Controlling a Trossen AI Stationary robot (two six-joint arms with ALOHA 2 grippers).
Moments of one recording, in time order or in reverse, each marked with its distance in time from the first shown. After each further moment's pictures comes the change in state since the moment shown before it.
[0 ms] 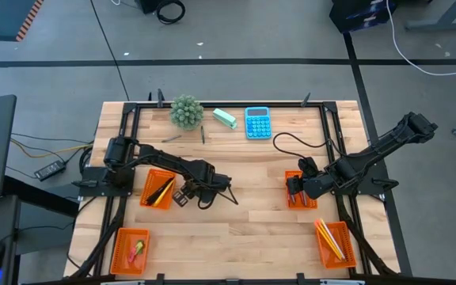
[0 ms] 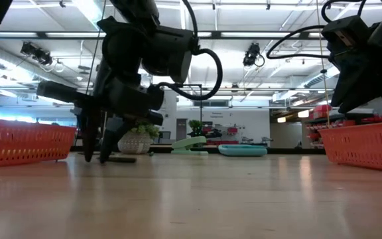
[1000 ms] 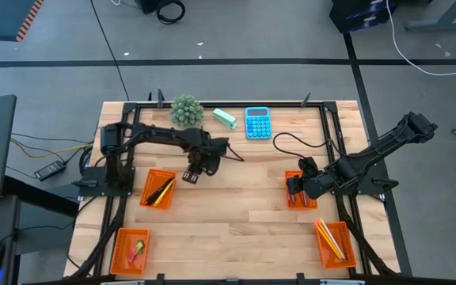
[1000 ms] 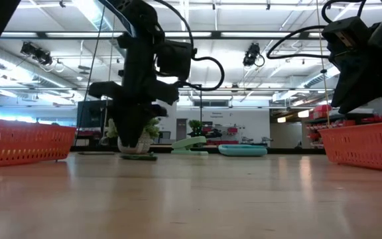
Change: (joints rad) left arm 0.281 -0.078 0.003 0.075 0.069 -0.094; right arm 0.000 0.000 0.000 -0.008 0.005 0.000
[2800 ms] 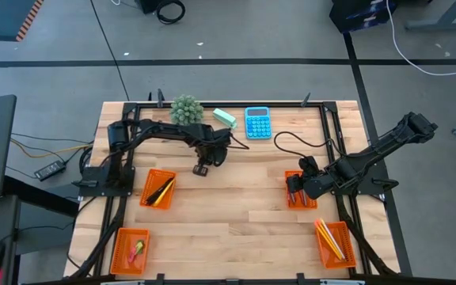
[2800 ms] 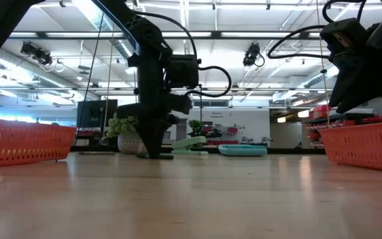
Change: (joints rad) left arm 0.071 0.090 0.003 0.237 0.022 0.012; right arm -0.001 0.000 0.000 -0.006 0.029 0.018
